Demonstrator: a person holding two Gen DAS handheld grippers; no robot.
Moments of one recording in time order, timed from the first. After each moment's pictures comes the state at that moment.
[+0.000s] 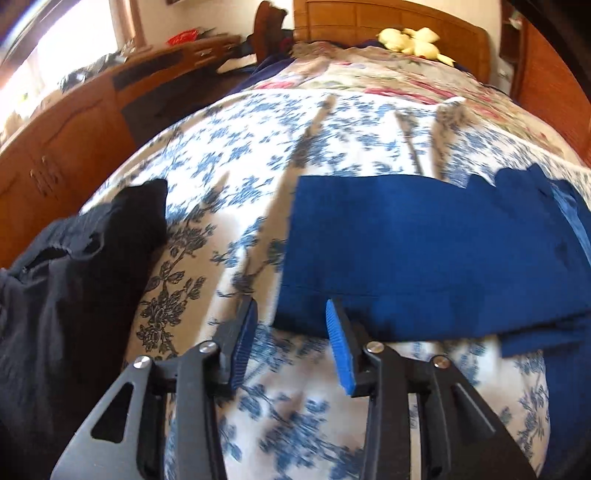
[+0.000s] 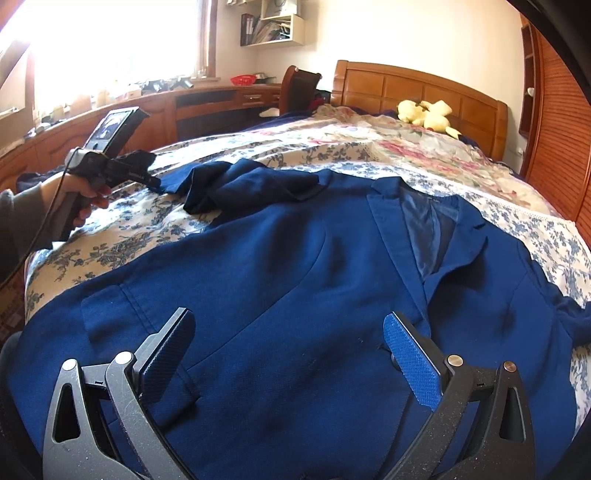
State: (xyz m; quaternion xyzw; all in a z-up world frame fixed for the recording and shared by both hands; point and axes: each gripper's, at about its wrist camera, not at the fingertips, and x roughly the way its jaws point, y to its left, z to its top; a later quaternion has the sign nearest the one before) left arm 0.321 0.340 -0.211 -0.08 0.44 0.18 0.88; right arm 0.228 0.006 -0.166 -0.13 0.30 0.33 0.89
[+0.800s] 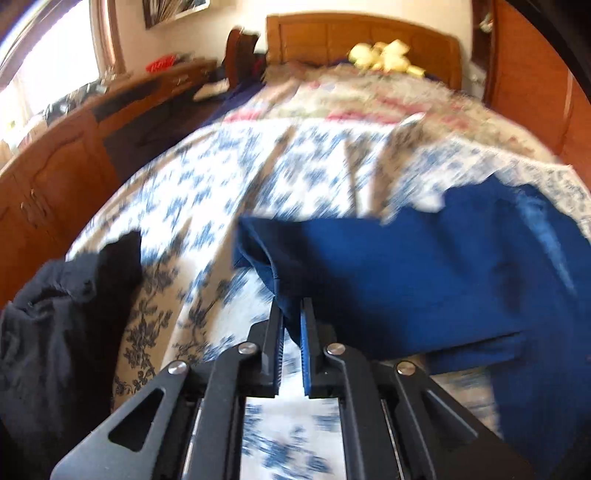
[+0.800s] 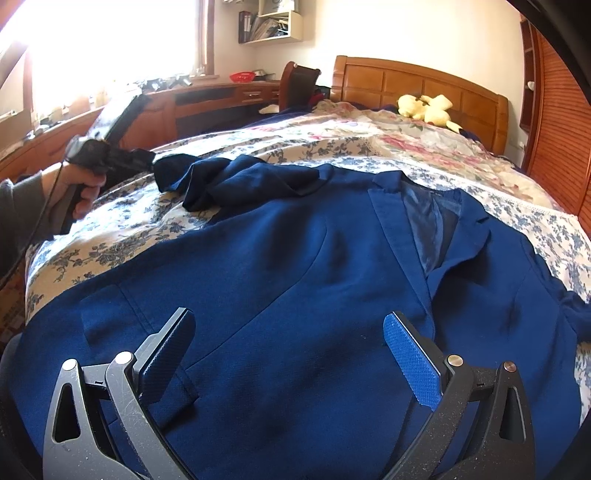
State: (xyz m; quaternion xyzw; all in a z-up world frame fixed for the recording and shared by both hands) left arm 0.323 0.281 -0.153 -0.04 0.40 0.14 0.91; right arm 0.231 0.005 -0.169 -0.12 0.30 0.33 0.89
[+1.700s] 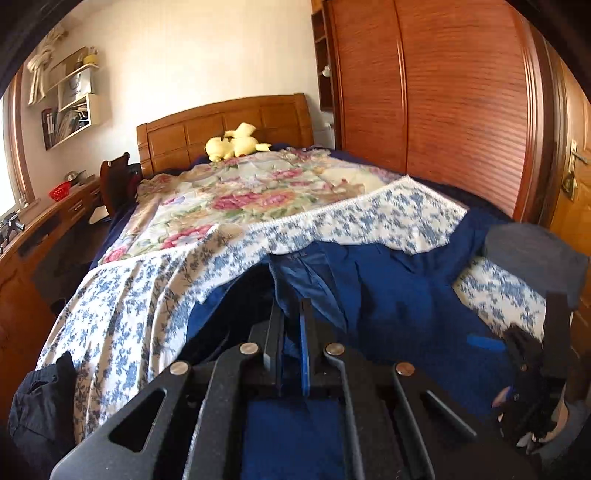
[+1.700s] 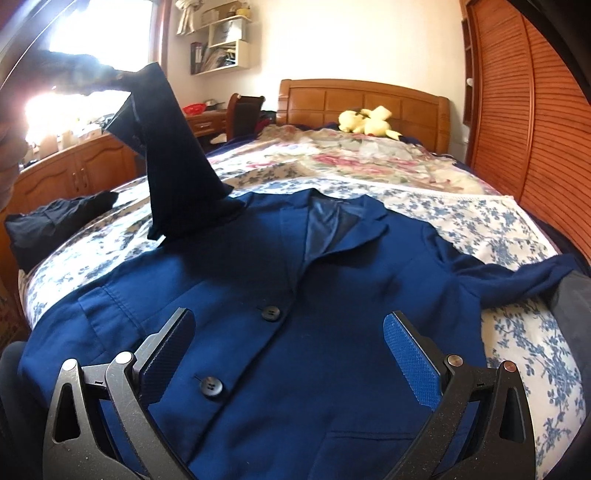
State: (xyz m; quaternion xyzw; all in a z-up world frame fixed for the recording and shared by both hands) left arm 0.235 0.022 0.006 0.05 0.28 -0.07 0.96; right arm 0.198 -0.112 -0.121 -0.08 0.27 0.25 0.93
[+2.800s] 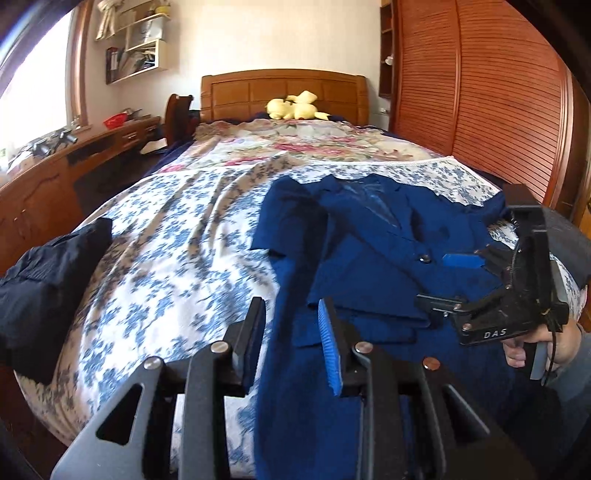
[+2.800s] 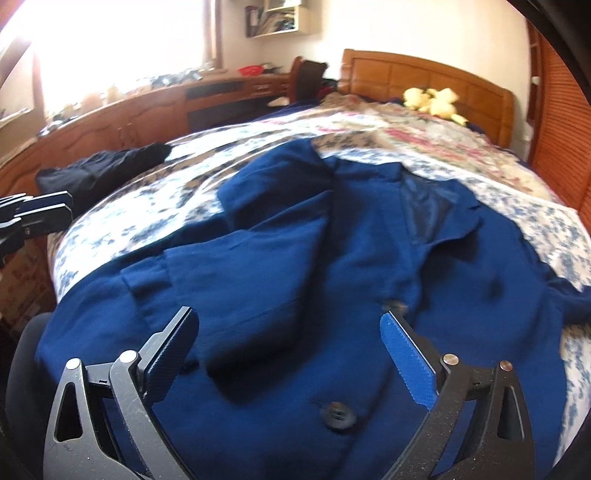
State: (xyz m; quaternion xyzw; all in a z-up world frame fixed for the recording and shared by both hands) left arm 0.095 0.109 -0.106 -0.03 0.31 0.03 0.95; right arm 0.193 -0.014 -0.155 -0.13 0.33 0.35 0.87
